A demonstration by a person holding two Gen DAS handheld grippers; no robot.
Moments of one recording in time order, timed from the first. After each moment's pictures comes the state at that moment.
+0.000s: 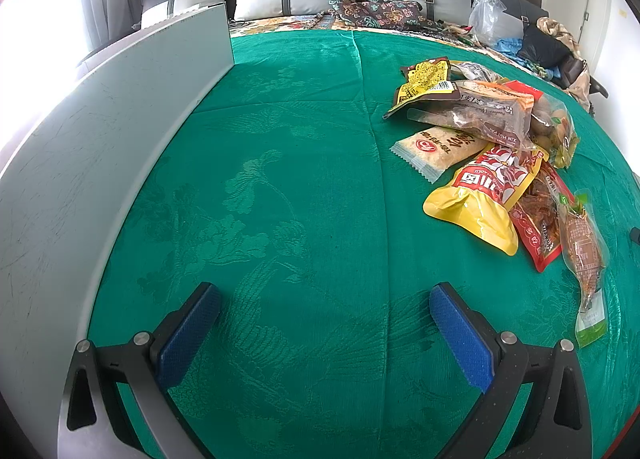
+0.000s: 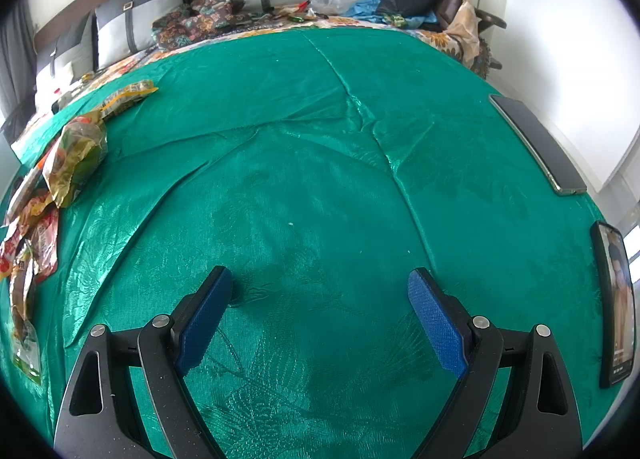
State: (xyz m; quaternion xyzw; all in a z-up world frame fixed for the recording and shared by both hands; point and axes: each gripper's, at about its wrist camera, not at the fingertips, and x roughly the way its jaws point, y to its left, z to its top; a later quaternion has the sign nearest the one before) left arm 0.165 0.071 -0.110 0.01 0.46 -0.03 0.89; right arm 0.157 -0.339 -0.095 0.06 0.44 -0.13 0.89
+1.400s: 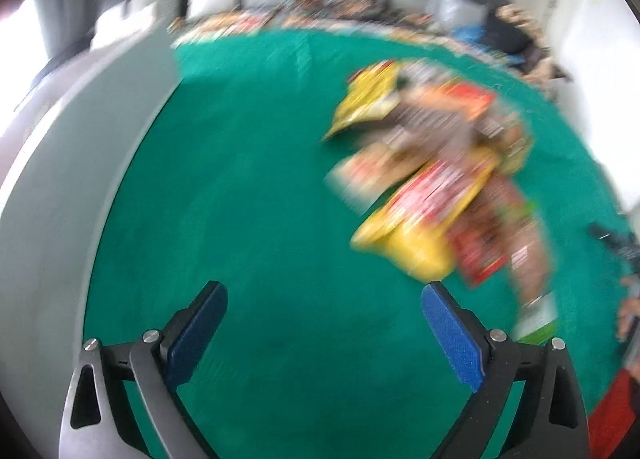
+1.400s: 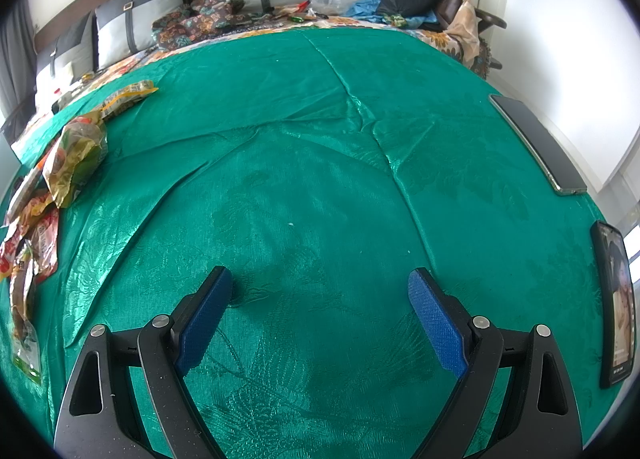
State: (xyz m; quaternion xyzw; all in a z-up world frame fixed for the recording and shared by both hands) left arm 0.187 0.047 -0.069 0.01 0.47 -0.13 0.87; right arm 0.156 -0.339 -0.094 0.07 0.44 -0.12 0.89
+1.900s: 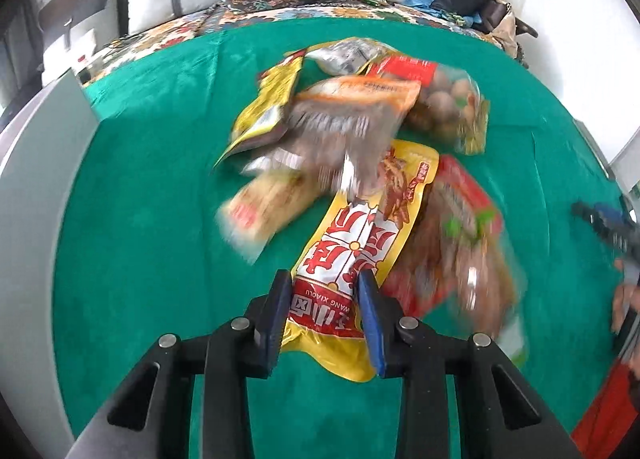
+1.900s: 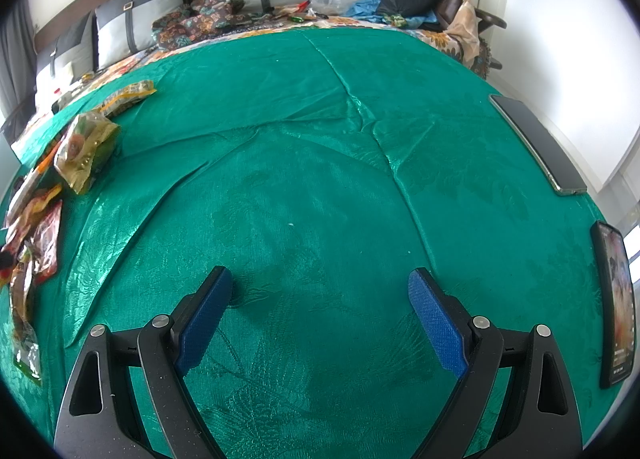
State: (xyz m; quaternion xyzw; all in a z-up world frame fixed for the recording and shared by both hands) left arm 0.208 -0.009 -0.082 0.07 0.50 -0.17 0.84; right arm 0.155 -0.339 -0.093 0.07 0.44 -0.12 0.89
